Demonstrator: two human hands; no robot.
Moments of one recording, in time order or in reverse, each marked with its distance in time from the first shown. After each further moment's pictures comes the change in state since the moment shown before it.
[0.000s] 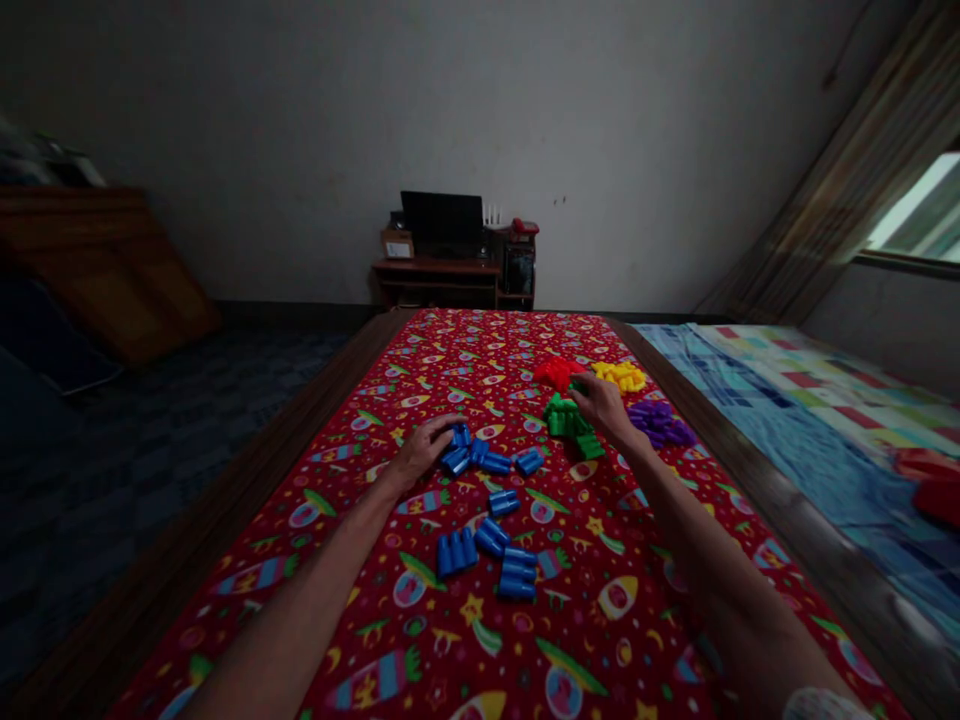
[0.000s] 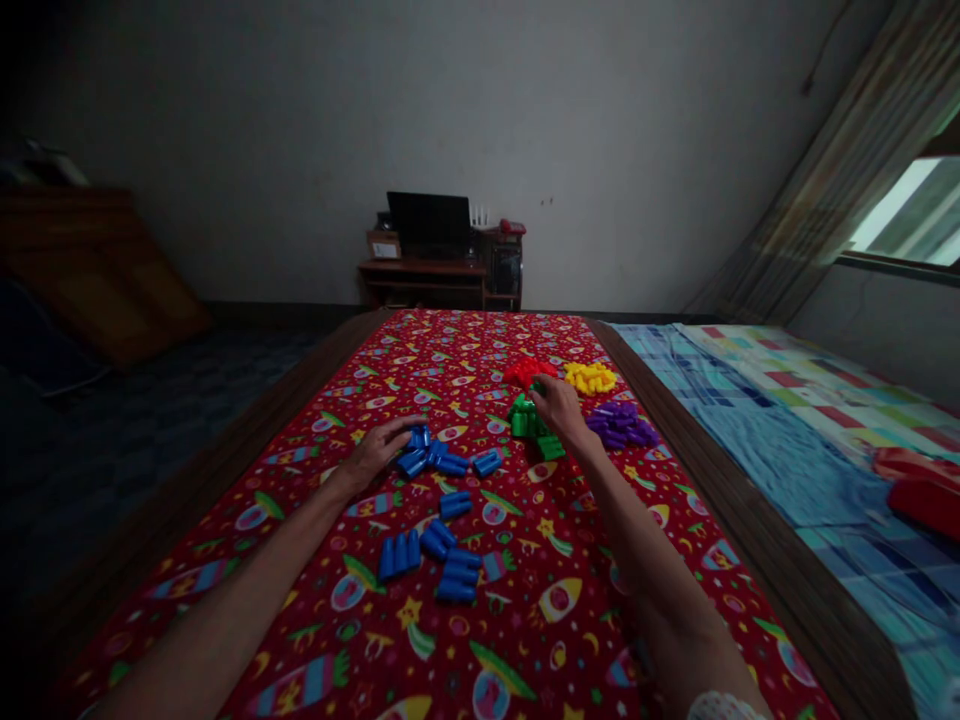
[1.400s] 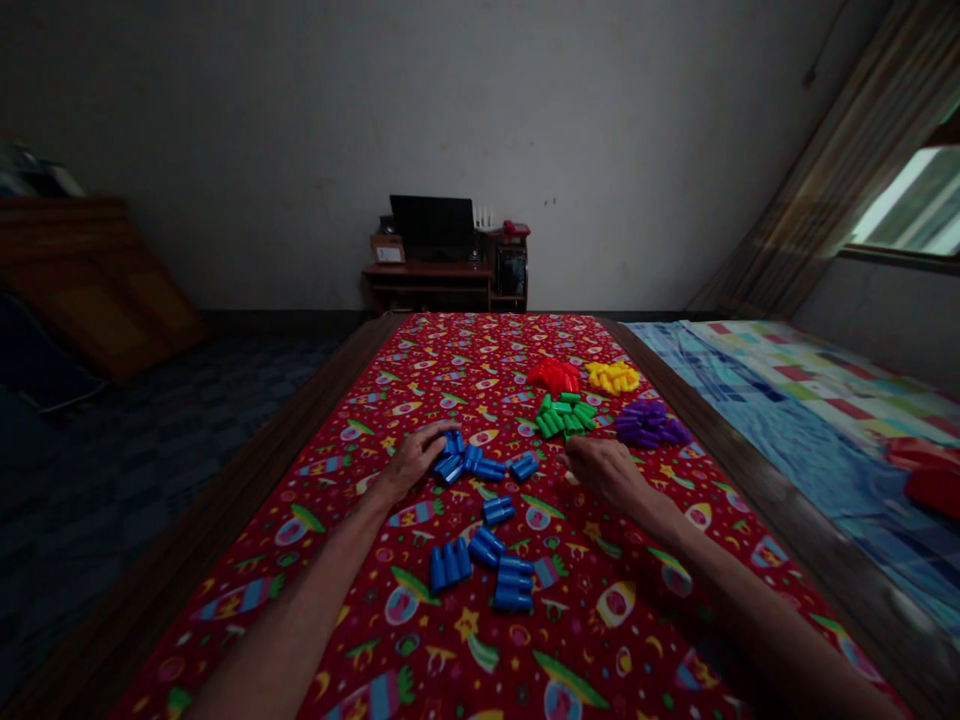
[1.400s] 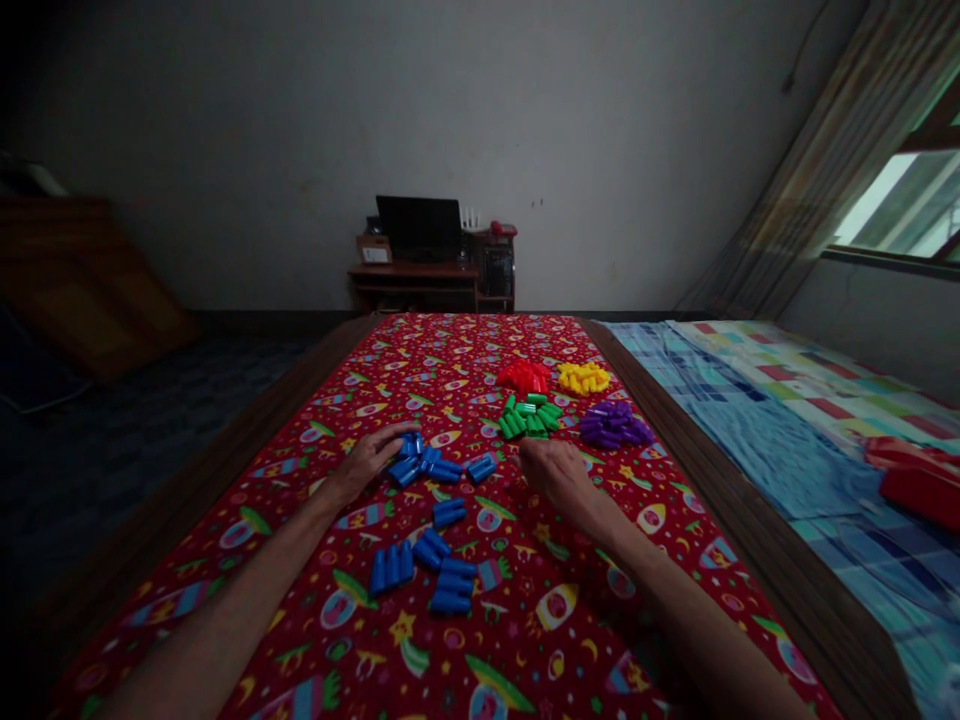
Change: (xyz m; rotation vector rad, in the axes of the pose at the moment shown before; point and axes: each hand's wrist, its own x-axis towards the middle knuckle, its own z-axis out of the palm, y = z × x) left_hand 0.000 -0.002 -0.002 -0.016 -0.021 0.004; right_hand -0.092 -0.028 -0.028 -0.232 -0.356 -0.202
